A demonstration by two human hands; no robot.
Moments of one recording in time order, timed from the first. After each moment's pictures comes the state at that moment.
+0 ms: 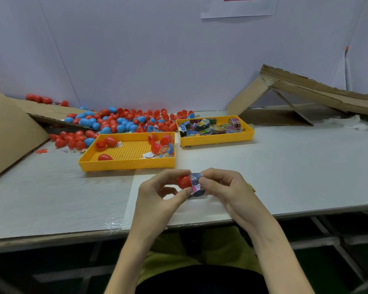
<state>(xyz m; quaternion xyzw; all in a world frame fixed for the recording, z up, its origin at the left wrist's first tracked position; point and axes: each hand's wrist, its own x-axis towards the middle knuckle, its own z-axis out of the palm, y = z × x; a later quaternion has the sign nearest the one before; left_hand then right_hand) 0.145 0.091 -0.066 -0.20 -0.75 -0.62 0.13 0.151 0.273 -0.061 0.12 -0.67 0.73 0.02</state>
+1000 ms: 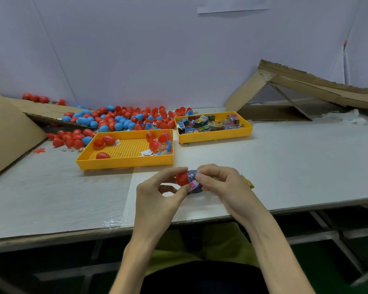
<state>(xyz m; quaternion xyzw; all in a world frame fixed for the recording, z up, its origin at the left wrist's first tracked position) 0.147 0.097 -0.071 -0.18 -0.77 -0.59 0.19 0.147 0.269 -0.064 0.07 -0.70 0.71 0.04</state>
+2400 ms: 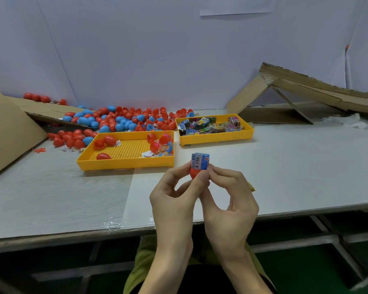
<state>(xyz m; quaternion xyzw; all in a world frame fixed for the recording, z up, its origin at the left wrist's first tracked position) 0.187 0.143 -0.041 -0.06 -0.57 -0.81 0.11 0.179 0.222 -0.081 0.13 -0.65 0.53 0.53</state>
